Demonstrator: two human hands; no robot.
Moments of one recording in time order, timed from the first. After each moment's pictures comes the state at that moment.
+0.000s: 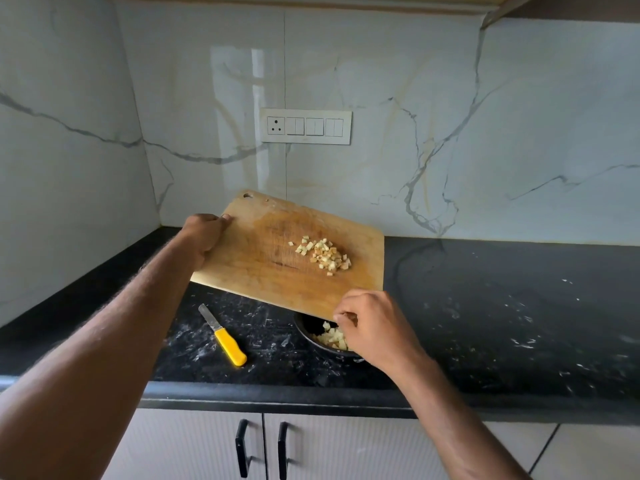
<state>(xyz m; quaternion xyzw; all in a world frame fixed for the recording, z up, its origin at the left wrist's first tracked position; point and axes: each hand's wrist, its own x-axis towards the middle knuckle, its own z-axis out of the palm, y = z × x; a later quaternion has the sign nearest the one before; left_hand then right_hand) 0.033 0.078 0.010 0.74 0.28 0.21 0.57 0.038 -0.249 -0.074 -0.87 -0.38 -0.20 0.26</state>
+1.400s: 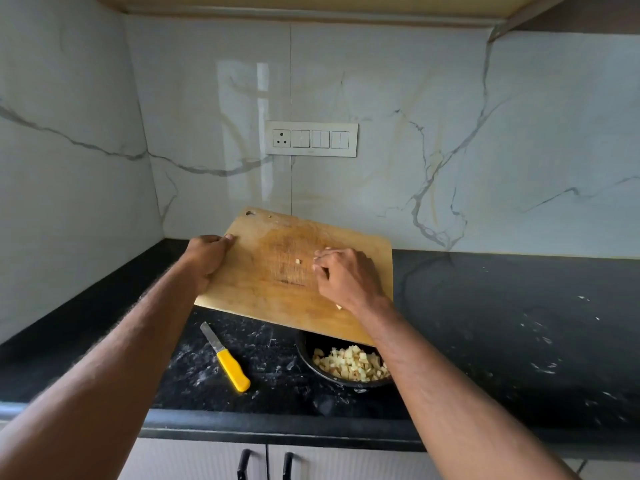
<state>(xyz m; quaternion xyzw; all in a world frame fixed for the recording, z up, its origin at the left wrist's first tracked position) 0.038 0.084 -0.002 0.70 0.28 0.20 0.62 0.136 -0.159 -0.039 -0.86 -0.39 -0.28 0.17</state>
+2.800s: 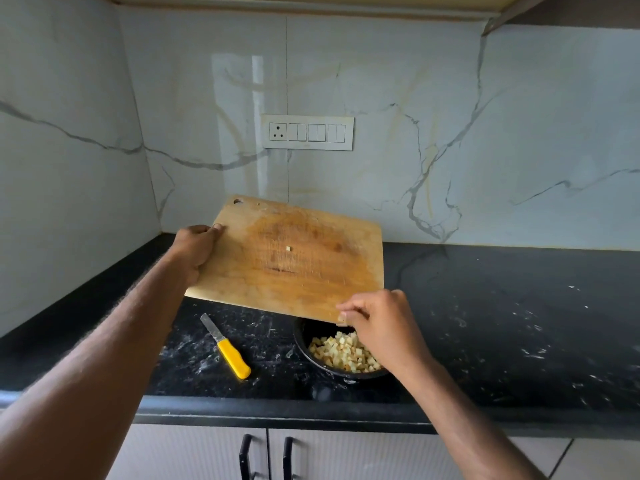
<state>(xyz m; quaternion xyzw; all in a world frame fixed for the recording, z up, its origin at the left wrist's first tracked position) 0.025 0.090 0.001 0.70 0.29 0.22 0.61 0.034 -0.244 -0.060 -0.85 -0.35 -0.16 0.37</state>
